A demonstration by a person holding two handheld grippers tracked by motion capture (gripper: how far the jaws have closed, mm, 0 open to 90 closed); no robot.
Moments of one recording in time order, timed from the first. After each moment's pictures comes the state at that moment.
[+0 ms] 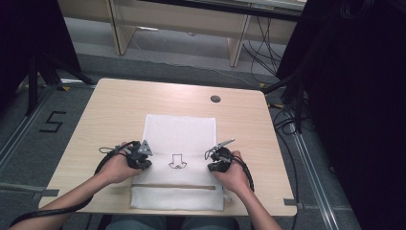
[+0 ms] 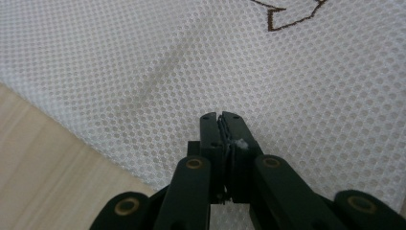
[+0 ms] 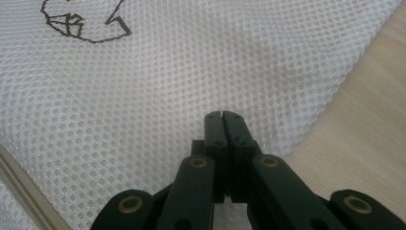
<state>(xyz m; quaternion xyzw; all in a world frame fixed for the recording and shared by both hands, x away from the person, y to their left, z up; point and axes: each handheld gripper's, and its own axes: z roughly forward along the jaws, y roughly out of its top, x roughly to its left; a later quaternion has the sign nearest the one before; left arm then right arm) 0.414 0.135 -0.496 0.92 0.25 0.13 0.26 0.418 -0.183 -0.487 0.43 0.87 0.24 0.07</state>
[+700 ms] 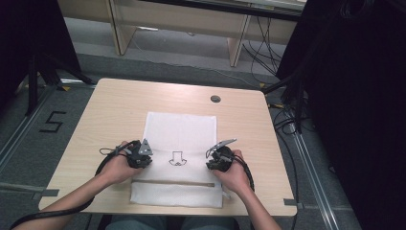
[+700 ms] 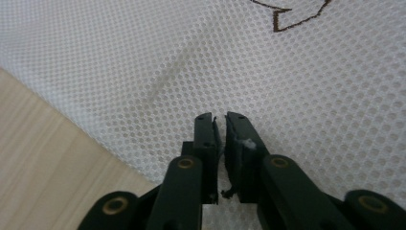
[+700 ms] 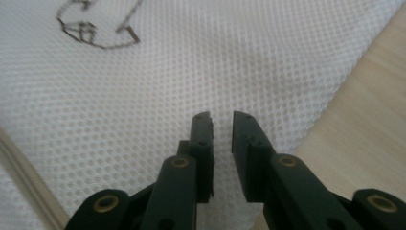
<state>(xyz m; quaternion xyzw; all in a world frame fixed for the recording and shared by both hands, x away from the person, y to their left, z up) 0.414 0.135 -0.500 0.92 0.25 0.18 0.27 0.420 -0.186 -0.486 0.42 0.86 0.27 0.09</state>
